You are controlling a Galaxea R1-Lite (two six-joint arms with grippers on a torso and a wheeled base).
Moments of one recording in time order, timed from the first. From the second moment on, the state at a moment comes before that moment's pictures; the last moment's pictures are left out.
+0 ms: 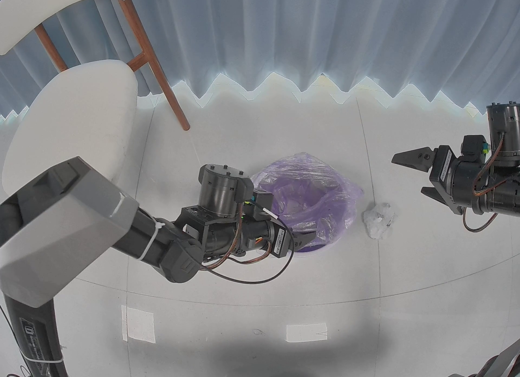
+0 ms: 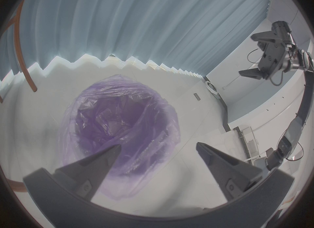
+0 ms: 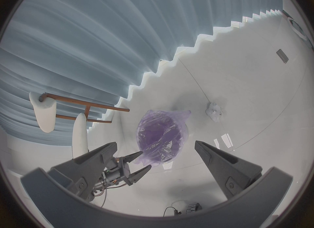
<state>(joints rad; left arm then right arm) -0.63 2.17 -1.15 -0.62 -0.27 -0.05 0.40 1.43 -0.95 -0.02 0.02 0.72</state>
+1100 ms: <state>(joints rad) -0.74 2.36 -1.17 -0.66 -0.26 0.11 0.39 1.42 -0.94 -0.02 0.02 0.72</state>
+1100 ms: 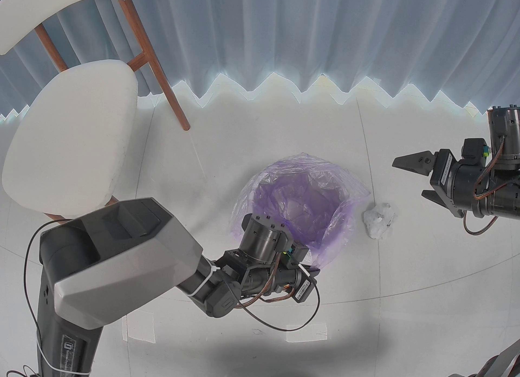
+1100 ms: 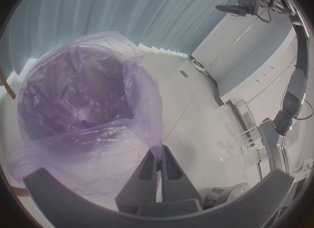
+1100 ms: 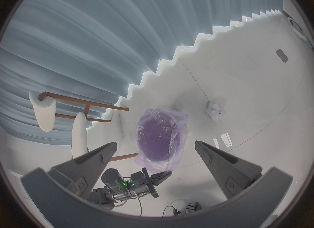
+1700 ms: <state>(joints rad) -0.83 2.53 -1.11 -0.96 -0.16 0.12 0.39 1.43 -0.92 -0.02 0.02 0.65</state>
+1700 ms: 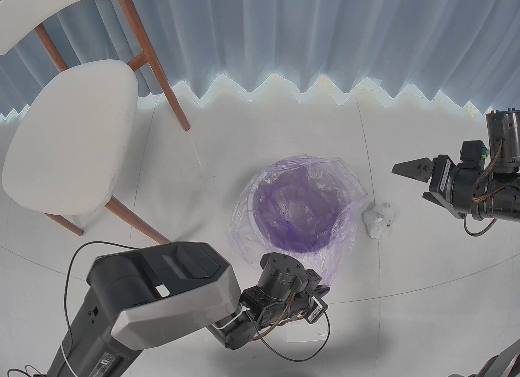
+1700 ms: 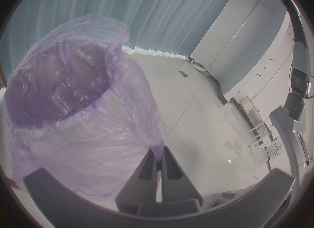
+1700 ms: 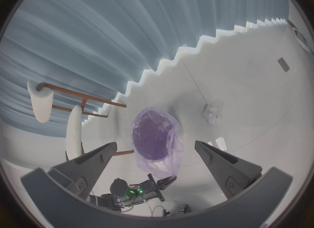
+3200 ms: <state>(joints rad) -0.65 1.92 -0.56 -1.26 0.09 -0.29 0.51 1.94 -1.25 -0.07 0.12 0.75</state>
